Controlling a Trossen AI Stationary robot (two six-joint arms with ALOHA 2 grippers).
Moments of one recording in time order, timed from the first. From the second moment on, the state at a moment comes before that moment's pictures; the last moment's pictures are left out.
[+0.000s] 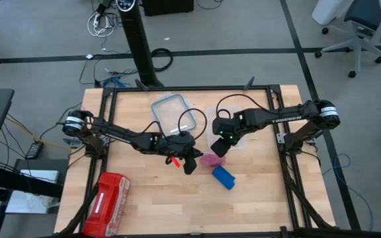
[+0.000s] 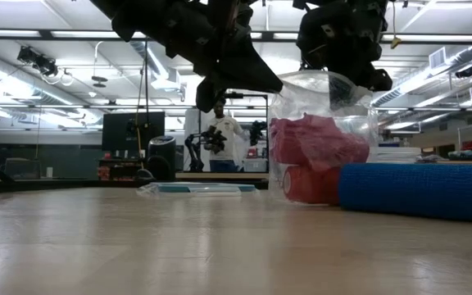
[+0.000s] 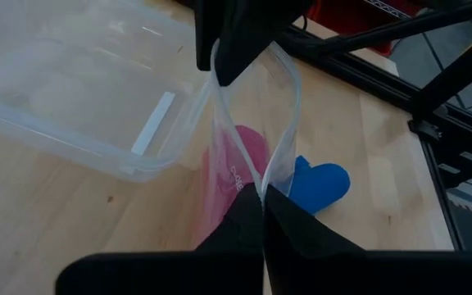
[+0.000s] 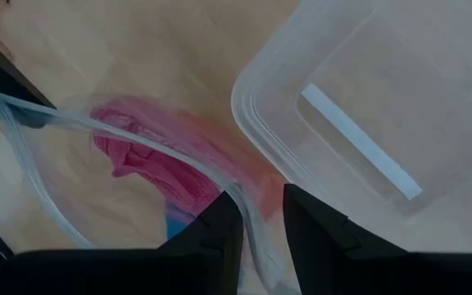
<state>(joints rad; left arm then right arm) -0.14 1.68 1.01 0.20 -0.14 -0.50 0.00 1.51 1.20 -0.91 -0.05 0.81</state>
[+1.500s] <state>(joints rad) -0.14 1.68 1.01 0.23 -0.15 -0.48 0.39 1.51 1.40 -1.14 -0.06 0.78</state>
